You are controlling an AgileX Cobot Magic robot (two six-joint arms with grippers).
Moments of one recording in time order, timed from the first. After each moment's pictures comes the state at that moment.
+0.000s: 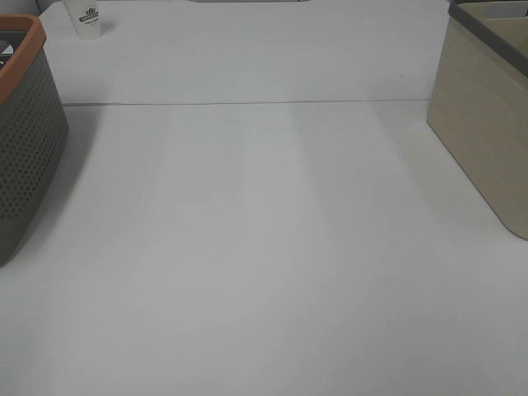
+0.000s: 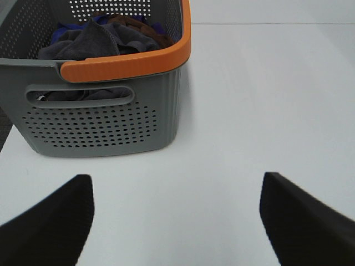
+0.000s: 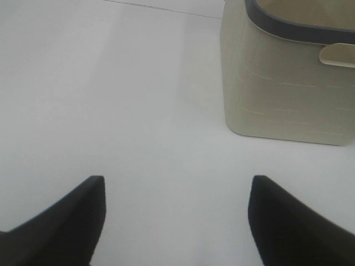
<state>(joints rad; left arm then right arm) -0.08 0.00 -0.51 0.03 1.05 -0.06 0.05 0.00 -0.50 0.00 1.06 -0.13</state>
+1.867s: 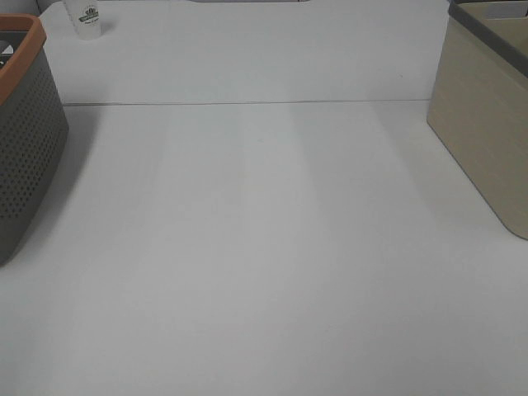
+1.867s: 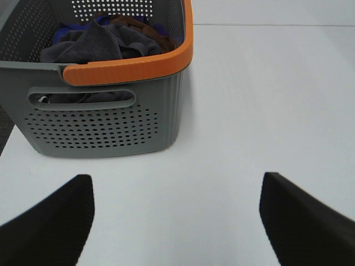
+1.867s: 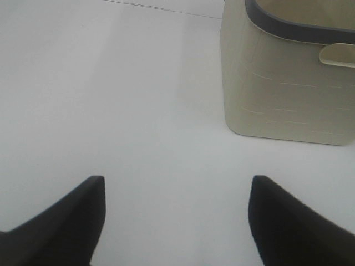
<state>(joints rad) -0.08 0.04 -0.53 0.04 1.04 -0.07 0.05 0.00 -0.50 0.00 1.06 -0.13</state>
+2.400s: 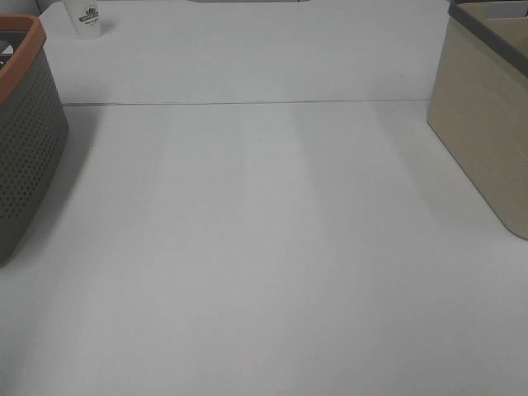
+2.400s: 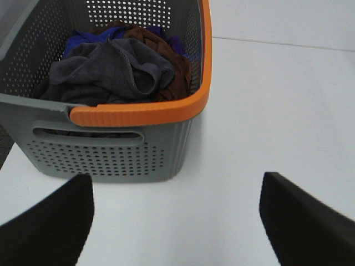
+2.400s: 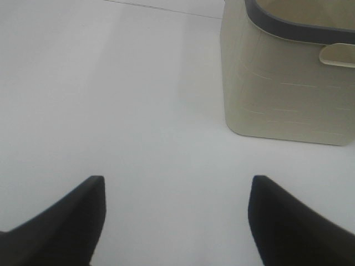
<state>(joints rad) -0.08 0.40 -0.63 0.11 0.83 -0.23 0.05 0.00 -0.50 0.00 1.06 -0.13</state>
